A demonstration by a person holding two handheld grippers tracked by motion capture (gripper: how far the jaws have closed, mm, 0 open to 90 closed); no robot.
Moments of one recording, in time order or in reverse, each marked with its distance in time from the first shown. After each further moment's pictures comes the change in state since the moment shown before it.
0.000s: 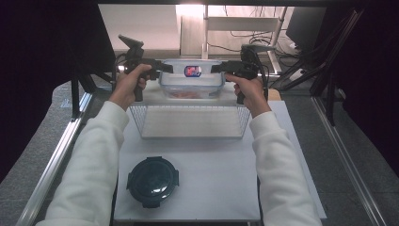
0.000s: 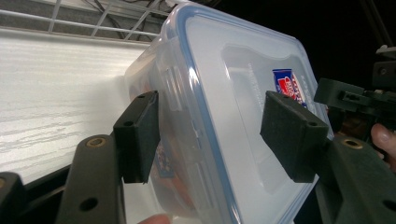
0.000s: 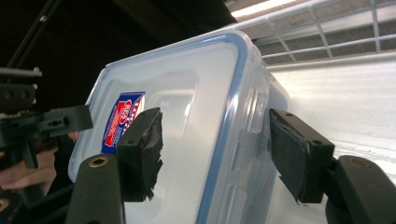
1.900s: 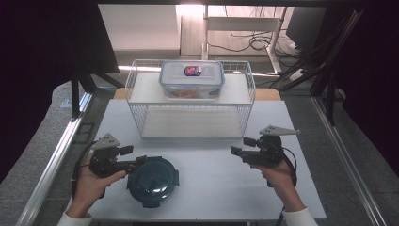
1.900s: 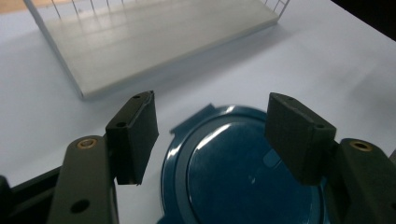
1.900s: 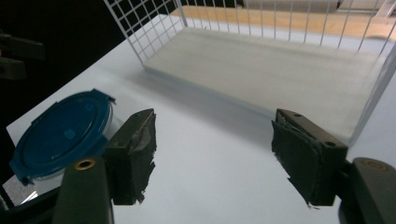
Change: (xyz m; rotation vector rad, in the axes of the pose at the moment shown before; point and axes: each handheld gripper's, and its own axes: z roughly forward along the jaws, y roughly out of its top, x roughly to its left) left arm 0.022 -0.265 -0.076 -0.030 0.254 0.515; right arm -0.049 -0.218 -0.089 -0.039 -0.046 -0.497
